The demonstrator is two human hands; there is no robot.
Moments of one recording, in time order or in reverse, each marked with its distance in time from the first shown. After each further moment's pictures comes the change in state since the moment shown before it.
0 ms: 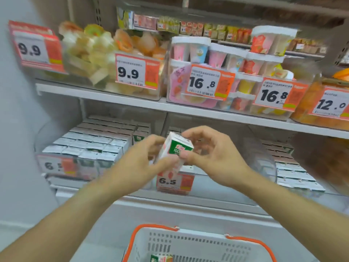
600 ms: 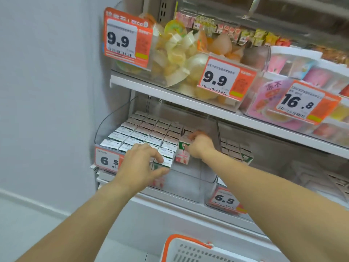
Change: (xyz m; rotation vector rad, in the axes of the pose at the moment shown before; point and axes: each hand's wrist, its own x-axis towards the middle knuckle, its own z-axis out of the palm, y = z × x) left_hand 0.000 -0.149 -0.107 0.465 0.311 -0.058; right_hand 0.182 0.084 0.157 -0.868 -0.086 0.443
